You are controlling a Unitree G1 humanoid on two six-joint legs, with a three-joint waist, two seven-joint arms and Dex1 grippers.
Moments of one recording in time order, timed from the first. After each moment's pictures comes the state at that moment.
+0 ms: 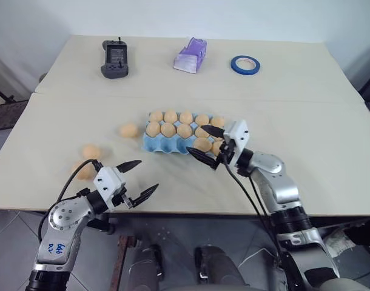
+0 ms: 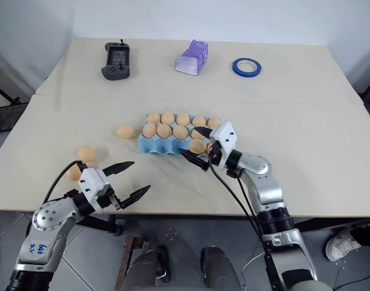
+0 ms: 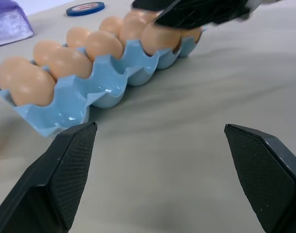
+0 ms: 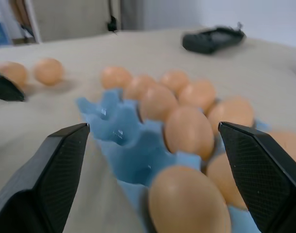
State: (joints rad) left arm 0.04 0.53 0.10 -0.23 -0.28 0.01 -0.71; right arm -0.50 -0.31 0.09 0.13 0.32 0.09 0.87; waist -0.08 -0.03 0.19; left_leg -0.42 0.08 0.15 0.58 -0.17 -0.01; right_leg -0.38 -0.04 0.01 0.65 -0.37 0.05
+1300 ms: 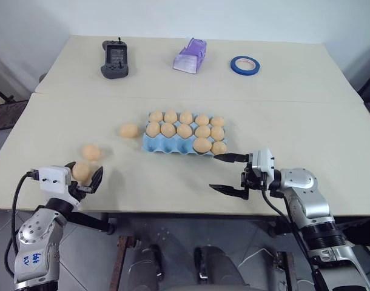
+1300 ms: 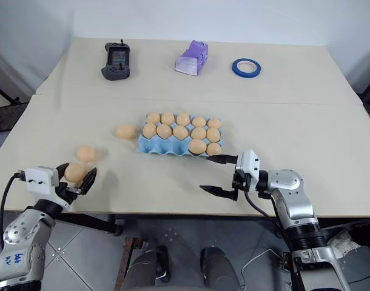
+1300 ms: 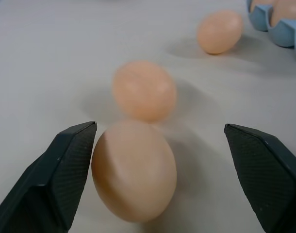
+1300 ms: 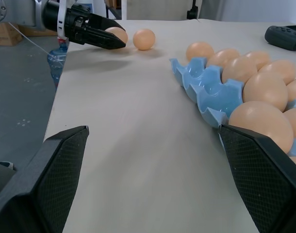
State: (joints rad) left arm 0.10 0.42 0.41 -0.18 -0.31 0.21 -0.33; right arm -0.36 -0.49 0.07 0.16 0.40 -0.08 1.25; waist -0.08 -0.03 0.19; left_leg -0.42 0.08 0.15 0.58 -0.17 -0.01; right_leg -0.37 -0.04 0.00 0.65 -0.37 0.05
